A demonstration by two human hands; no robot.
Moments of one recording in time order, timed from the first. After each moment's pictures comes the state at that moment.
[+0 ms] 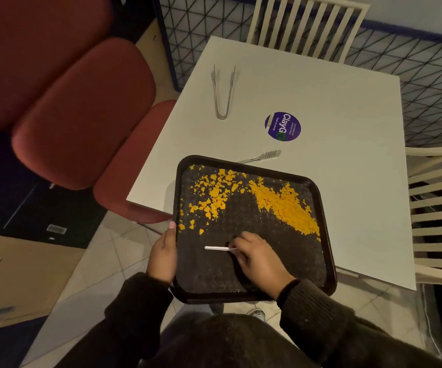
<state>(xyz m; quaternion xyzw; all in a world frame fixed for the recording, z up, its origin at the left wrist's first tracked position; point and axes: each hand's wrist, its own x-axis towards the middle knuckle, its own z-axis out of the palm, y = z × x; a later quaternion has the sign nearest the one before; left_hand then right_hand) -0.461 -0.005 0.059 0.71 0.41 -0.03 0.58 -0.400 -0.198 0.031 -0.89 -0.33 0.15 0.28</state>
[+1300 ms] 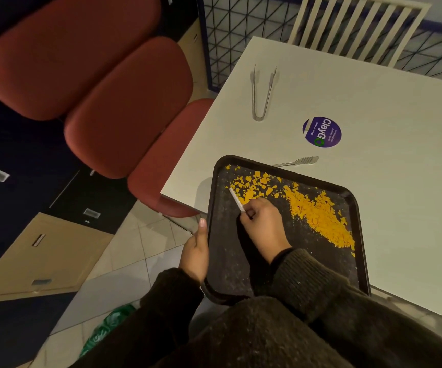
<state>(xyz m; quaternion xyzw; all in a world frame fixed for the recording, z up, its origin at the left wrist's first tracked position) -0.465 -0.004 0.066 0.66 0.44 -0.07 0.61 -0.358 -0.112 0.054 -0.91 -0.17 0.13 0.35</state>
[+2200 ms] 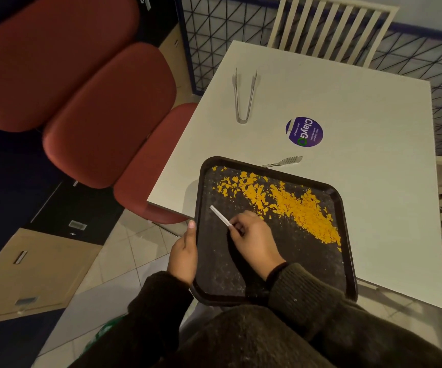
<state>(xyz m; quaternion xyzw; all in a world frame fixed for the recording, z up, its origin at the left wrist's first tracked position) -0.459 0.003 0.055 0.68 0.42 -0.05 0.60 -0.377 -0.128 0.053 -0.90 -0.20 0.15 0.36</state>
